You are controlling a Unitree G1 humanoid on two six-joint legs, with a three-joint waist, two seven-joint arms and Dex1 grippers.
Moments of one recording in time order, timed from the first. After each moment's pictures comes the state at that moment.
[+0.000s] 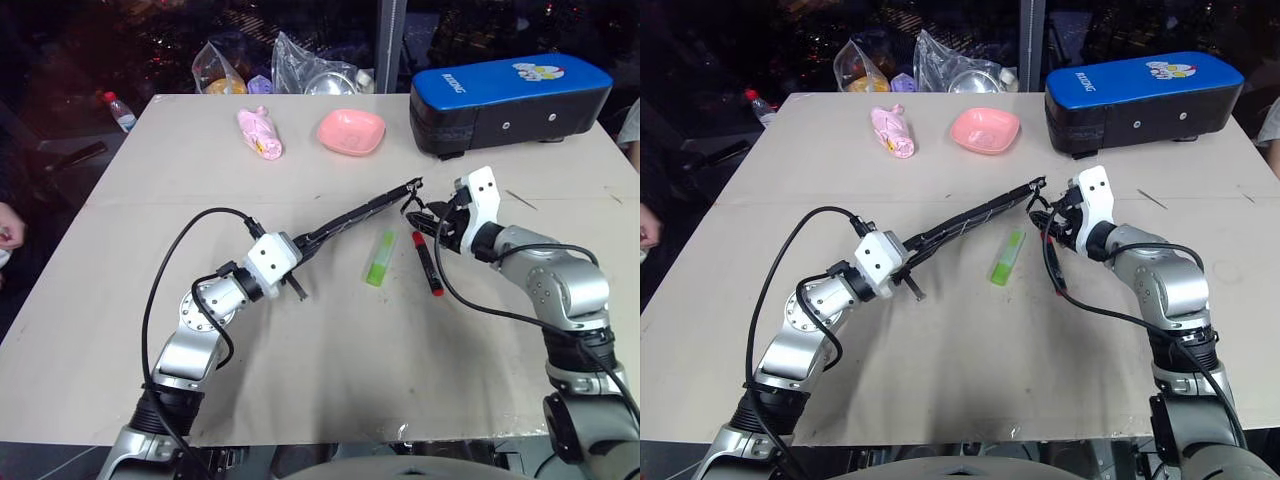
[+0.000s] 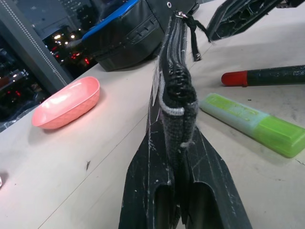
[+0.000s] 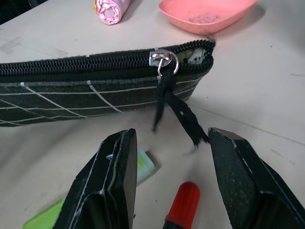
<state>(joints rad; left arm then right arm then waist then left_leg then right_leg) -0.17 0.51 -0.09 -0.11 -0.12 -0.16 -0.63 -0.51 -0.38 -0.02 -0.19 0.44 0.86 0.46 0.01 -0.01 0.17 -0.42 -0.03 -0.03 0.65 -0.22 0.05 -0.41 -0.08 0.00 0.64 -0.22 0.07</state>
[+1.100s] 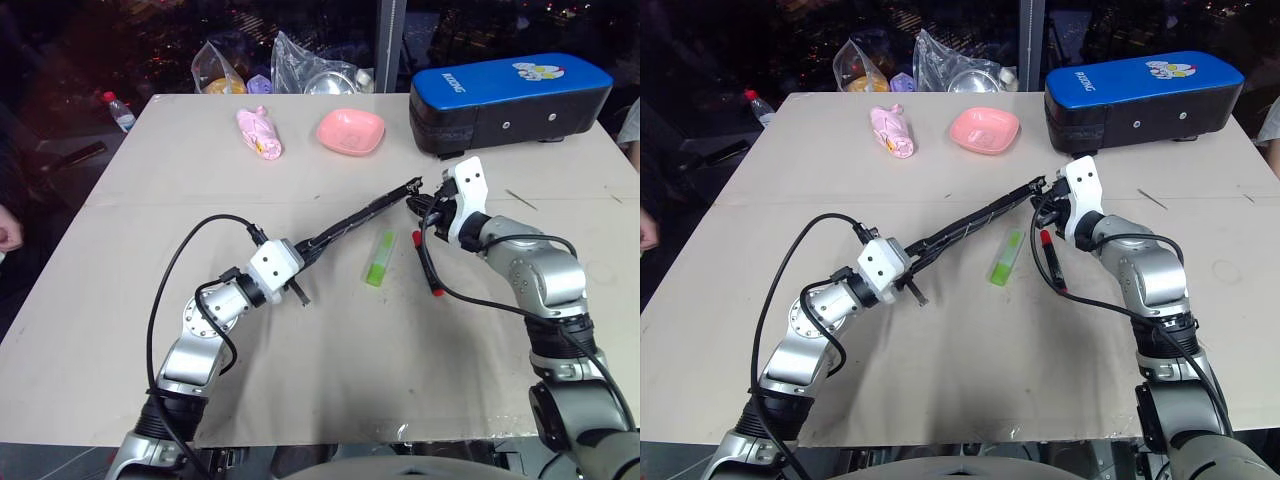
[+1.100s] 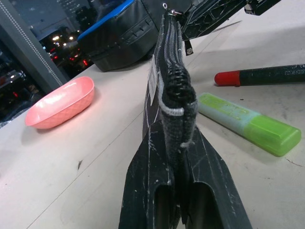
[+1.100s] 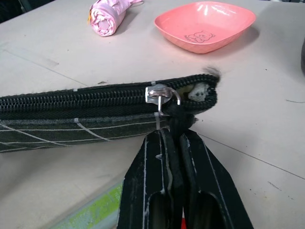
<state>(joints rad) -0.15 0.48 -0.09 -0.10 -0.10 -0.20 -0.64 -0.57 -0.34 0.03 -0.10 0.34 0.76 0.46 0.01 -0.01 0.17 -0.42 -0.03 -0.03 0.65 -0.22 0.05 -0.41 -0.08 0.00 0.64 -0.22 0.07</state>
